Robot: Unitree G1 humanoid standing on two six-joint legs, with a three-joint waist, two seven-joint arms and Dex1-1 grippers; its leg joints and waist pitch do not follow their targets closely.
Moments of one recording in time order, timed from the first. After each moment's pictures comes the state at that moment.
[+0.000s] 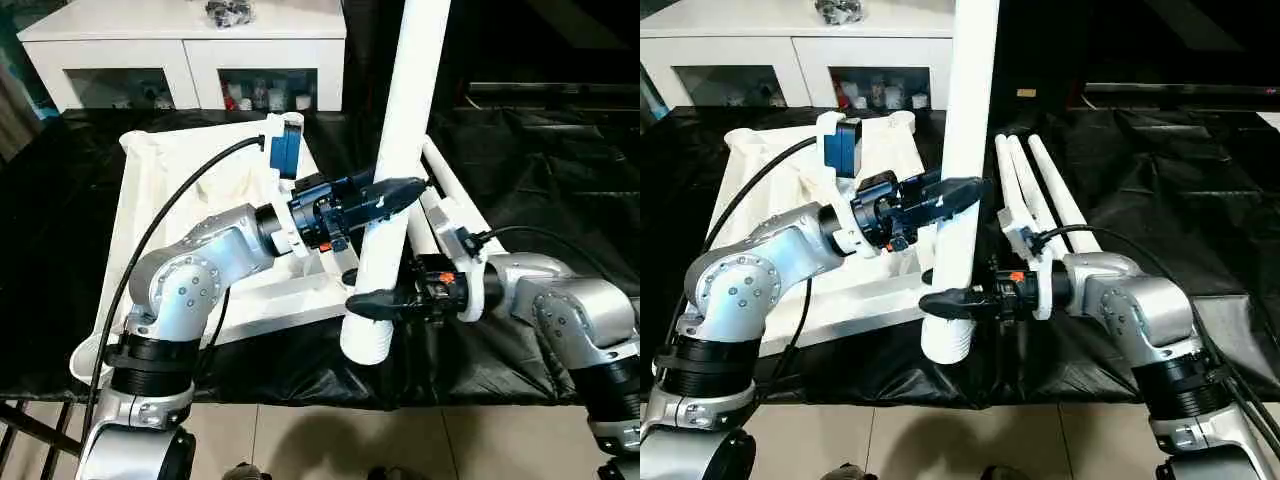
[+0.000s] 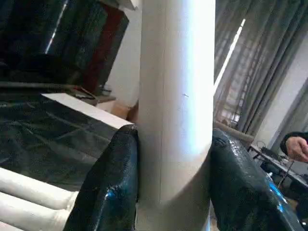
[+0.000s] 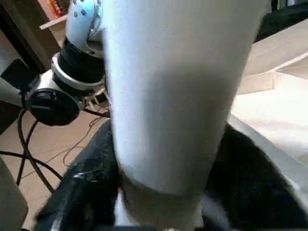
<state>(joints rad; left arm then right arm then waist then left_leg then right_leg) -0.59 0.15 -0.03 -0.09 -0.83 0.77 -0.77 -0.47 -0.50 0.19 0.02 0.62 0.71 1.24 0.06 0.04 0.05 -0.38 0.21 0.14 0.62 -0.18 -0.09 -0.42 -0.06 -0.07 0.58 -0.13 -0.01</state>
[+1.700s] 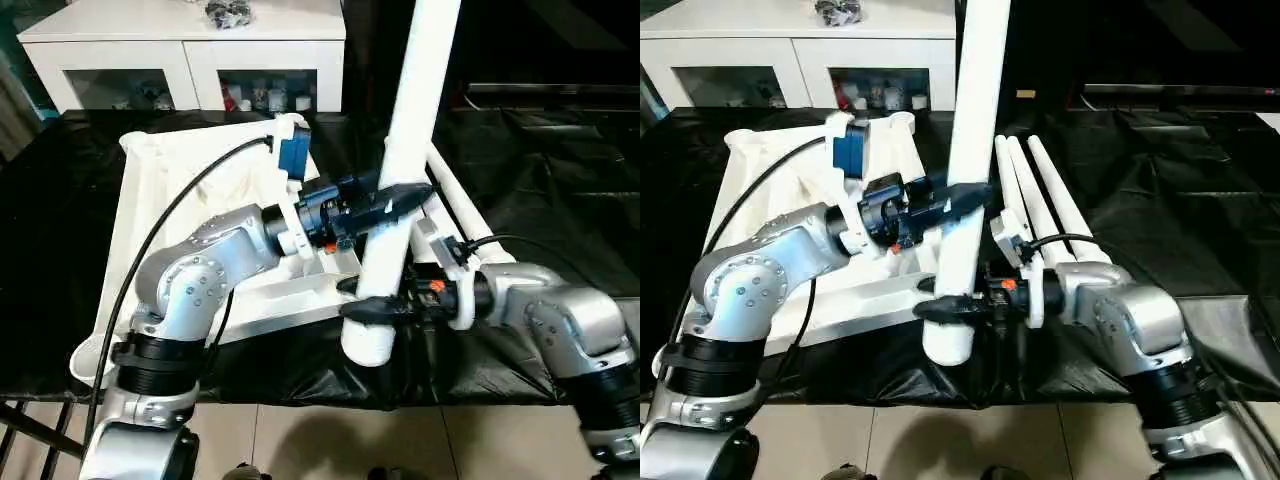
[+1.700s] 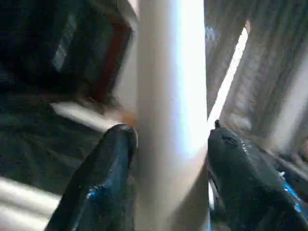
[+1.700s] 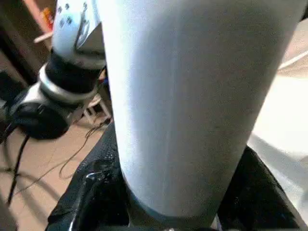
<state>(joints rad) -0.60 0.09 -0.01 -0.08 -0.78 0.64 -0.73 -0.43 -0.44 0.16 0.01 0.62 0.70 1.18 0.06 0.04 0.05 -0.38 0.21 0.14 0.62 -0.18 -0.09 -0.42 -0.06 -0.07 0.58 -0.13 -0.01</state>
